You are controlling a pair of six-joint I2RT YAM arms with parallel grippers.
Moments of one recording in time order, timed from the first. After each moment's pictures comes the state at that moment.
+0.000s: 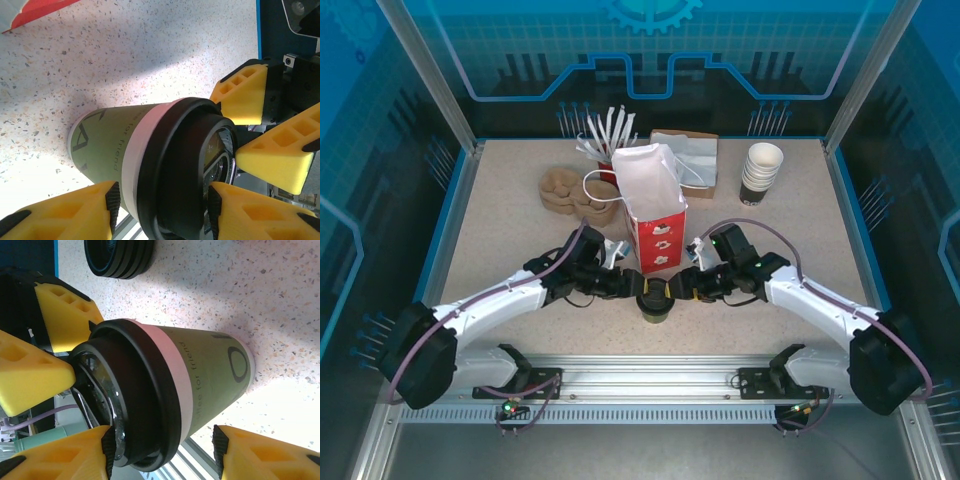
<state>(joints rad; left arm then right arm) -0.62 1.25 0.69 -0.26 0.60 -0.74 0.56 1.22 0.70 -0.47 -0.68 0.59</state>
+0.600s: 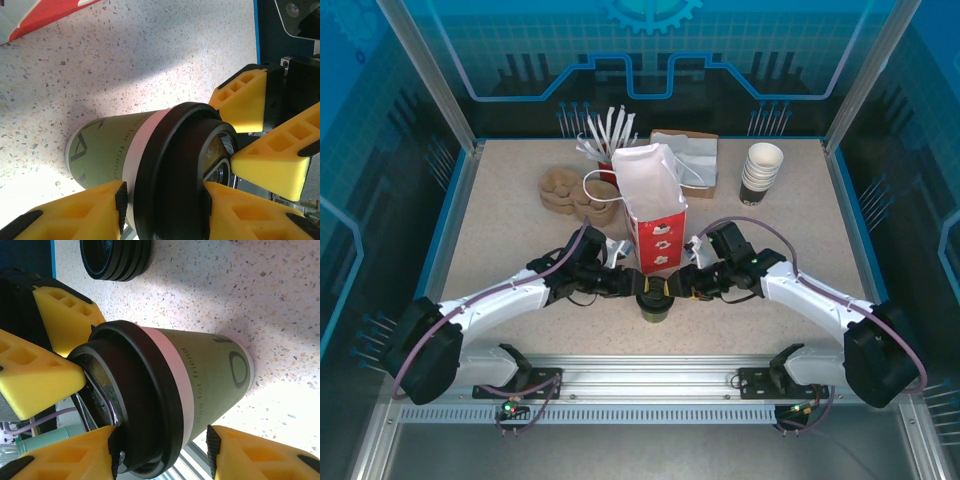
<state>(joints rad) -0.62 1.28 0.68 -0.20 0.60 -0.74 0.56 1.26 0.73 -0.47 -0.68 0.60</state>
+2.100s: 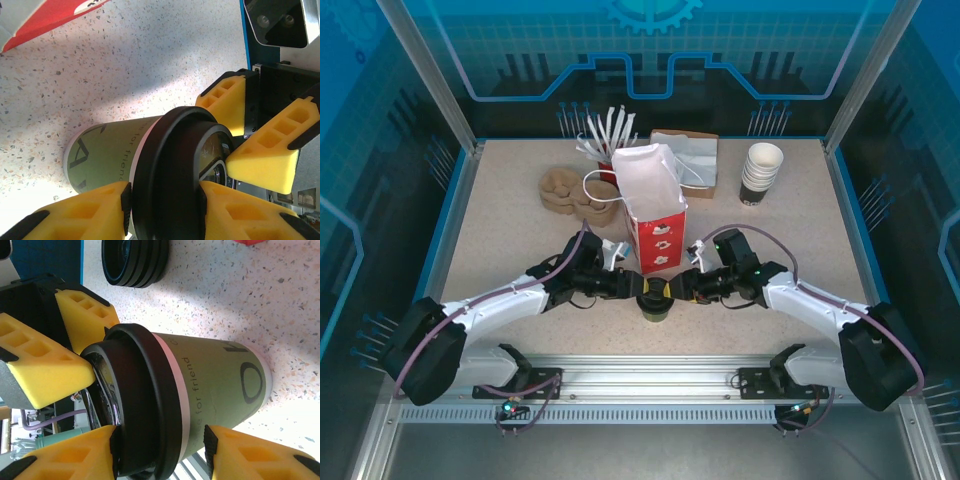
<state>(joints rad) -0.62 1.28 0.60 -0.05 0.61 -0.75 0.52 1.24 0.57 -0.22 -0.77 0.64</state>
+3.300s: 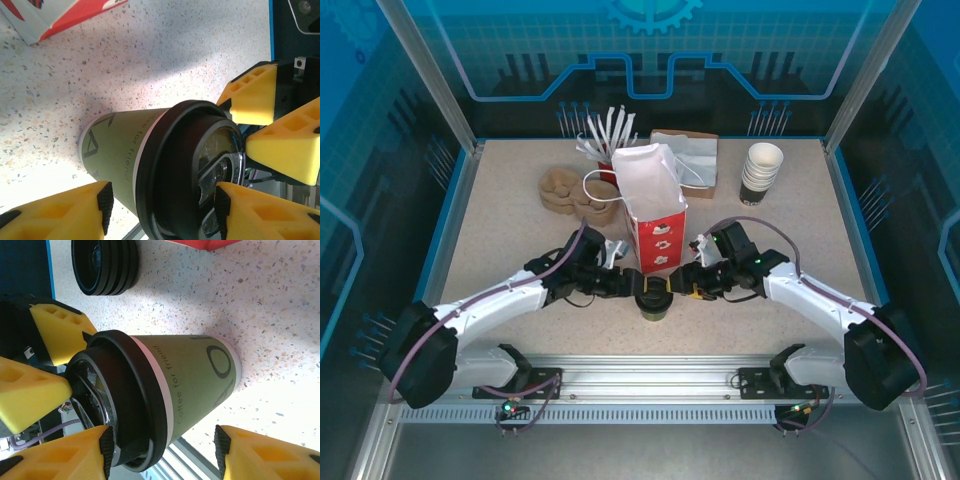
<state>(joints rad) -0.63 1.25 0.70 -0.28 0.53 -0.73 0.53 1.24 0.71 -0.46 -0.67 0.65</state>
